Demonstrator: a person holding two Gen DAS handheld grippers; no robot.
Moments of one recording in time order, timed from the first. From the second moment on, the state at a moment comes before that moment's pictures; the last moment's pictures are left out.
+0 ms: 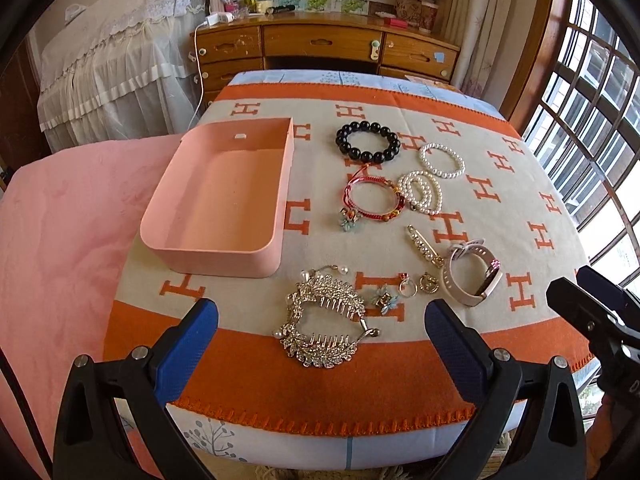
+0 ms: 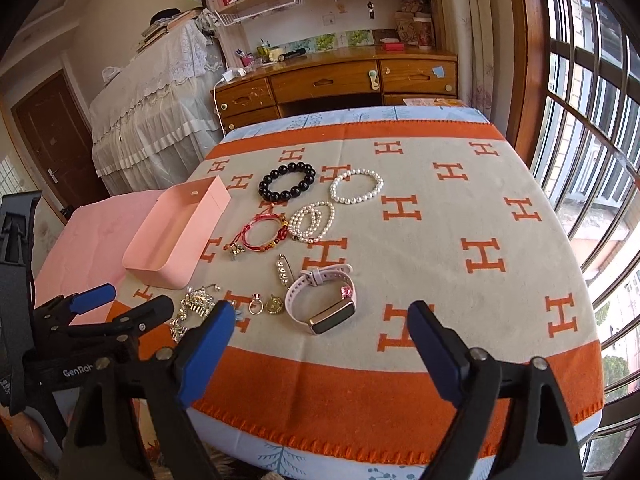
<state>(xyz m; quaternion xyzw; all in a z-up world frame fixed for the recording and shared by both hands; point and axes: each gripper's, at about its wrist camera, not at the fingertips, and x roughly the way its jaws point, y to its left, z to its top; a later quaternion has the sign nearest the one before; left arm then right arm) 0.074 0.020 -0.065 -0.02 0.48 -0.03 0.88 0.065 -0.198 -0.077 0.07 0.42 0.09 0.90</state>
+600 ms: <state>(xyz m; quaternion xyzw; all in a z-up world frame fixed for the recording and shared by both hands) 0.097 0.050 -0.115 -0.07 0.56 -0.03 0.83 0.115 -0.208 -0.128 0.06 0.51 0.12 0.85</state>
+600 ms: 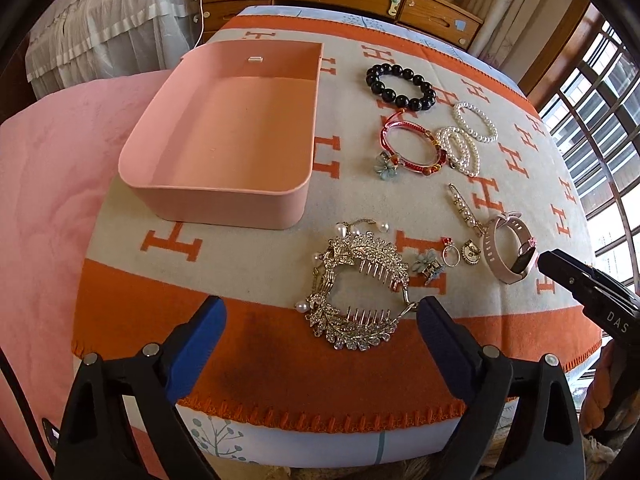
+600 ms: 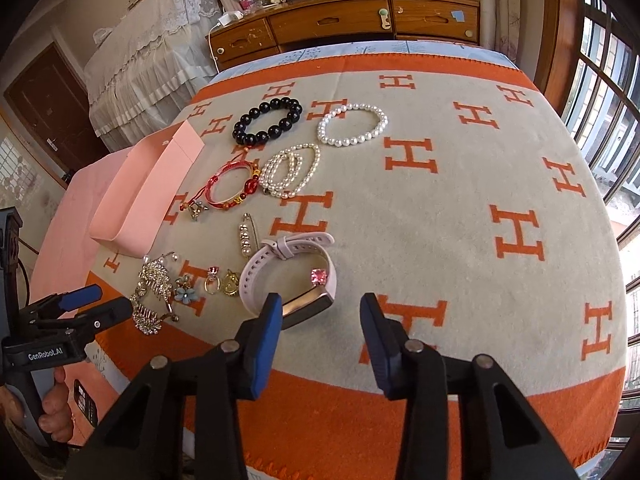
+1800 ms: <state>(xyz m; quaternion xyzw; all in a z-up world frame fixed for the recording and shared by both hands) 0.131 0.024 -0.134 0.01 0.58 -0.02 0.81 0.145 -0.204 -0.151 0.09 0.51 0.14 0.84</state>
